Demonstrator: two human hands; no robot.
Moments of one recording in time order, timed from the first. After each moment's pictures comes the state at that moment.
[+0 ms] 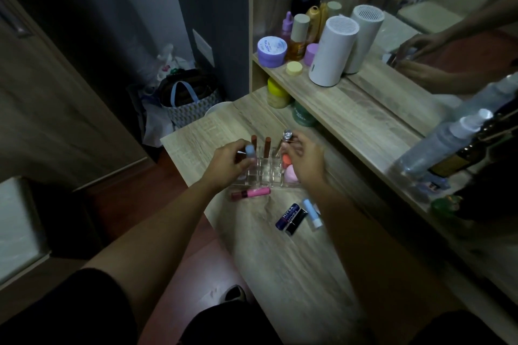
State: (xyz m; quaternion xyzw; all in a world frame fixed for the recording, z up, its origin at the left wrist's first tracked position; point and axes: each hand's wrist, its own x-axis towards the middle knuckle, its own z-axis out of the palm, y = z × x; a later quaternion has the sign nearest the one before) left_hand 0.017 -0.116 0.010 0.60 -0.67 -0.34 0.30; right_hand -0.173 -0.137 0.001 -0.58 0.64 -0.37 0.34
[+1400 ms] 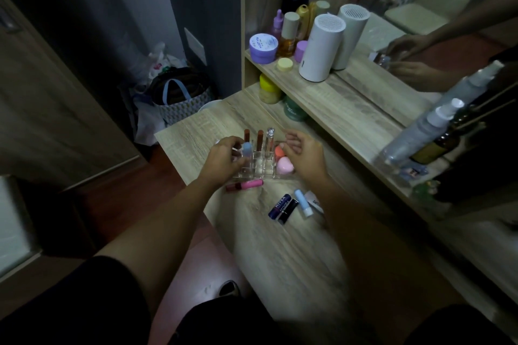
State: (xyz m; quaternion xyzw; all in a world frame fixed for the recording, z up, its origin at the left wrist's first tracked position) left_hand -0.019 -0.060 0.011 0.62 -0.66 -0.33 0.28; right_hand -0.222 -0.066 0.019 -0.60 0.64 -0.36 0.32
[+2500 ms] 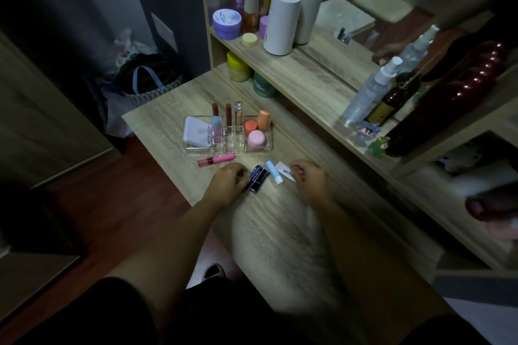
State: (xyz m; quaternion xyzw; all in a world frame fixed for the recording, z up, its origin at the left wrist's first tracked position) left_hand -0.057 -0.018 -0.041 0.61 -0.70 -0.32 0.18; right_hand -0.272 -0.011 -0.035 -0.62 0.71 -0.22 0.25
